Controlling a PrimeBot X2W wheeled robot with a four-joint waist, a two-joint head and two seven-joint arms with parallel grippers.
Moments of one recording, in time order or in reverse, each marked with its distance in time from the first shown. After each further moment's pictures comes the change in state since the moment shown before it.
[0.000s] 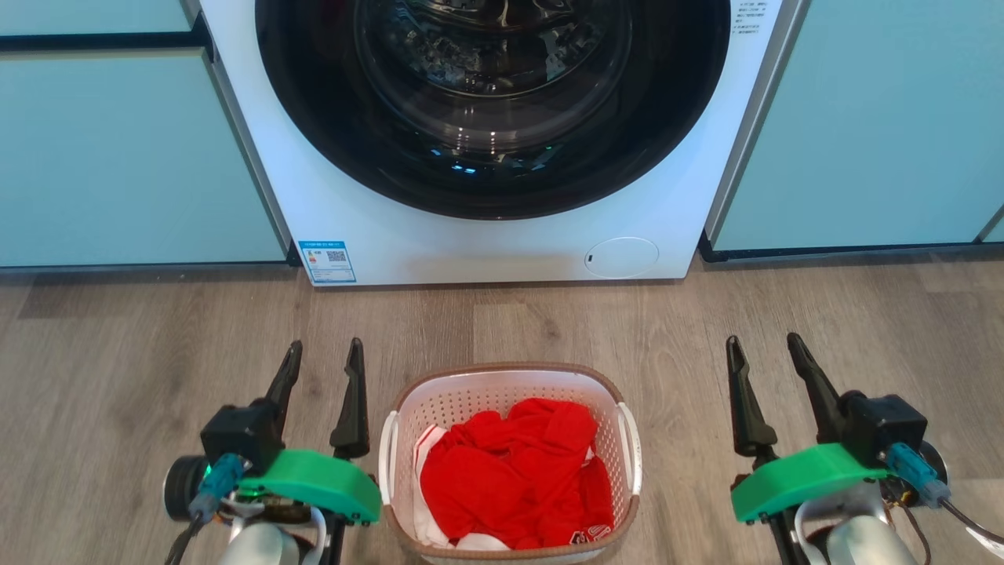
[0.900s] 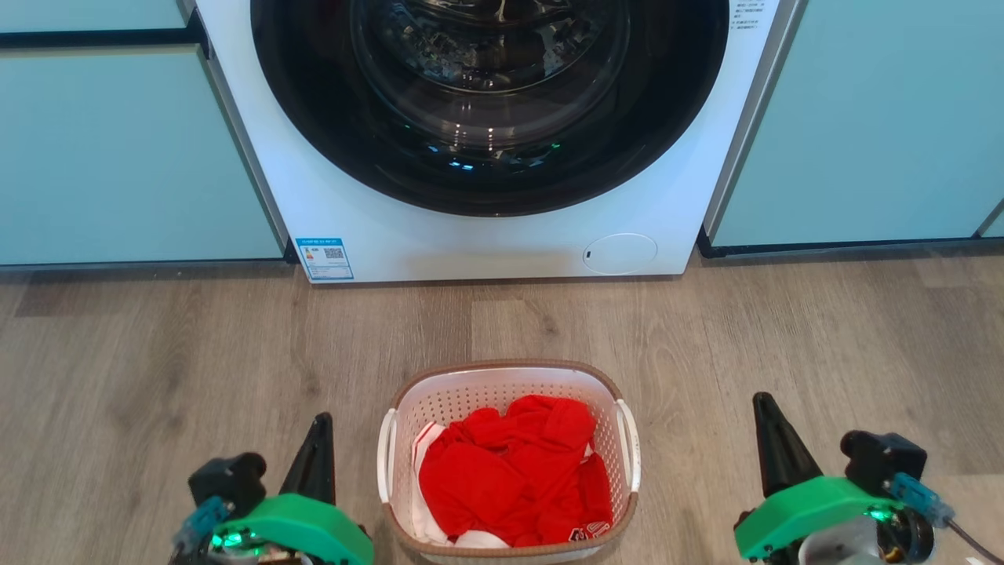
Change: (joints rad) left arm 0.072 0.003 0.007 0.105 -0.179 -0.021 0.036; right arm 0.050 0.001 0.001 0.095 0.149 0.000 0.028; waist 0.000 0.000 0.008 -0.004
